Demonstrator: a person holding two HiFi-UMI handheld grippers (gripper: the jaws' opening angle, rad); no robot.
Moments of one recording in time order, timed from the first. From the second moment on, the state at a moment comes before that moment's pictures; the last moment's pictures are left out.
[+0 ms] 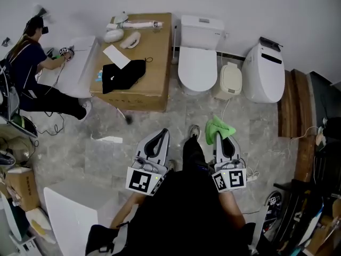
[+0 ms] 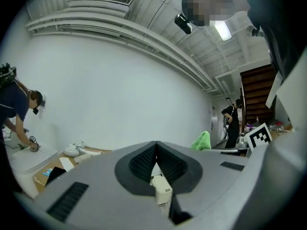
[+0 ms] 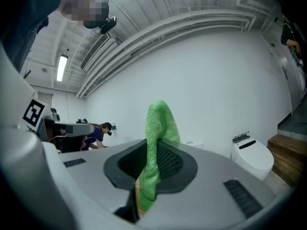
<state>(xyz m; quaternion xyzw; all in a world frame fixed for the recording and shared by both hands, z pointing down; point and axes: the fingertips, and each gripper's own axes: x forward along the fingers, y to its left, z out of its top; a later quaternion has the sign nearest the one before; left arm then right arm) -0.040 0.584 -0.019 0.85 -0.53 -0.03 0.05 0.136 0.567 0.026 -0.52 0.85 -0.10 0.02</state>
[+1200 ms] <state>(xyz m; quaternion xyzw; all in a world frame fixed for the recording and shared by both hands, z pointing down) 0.041 0.256 -0.013 0.80 -0.59 0.01 0.07 0.210 0.196 0.072 -0.45 0.88 -0.14 -0.01</state>
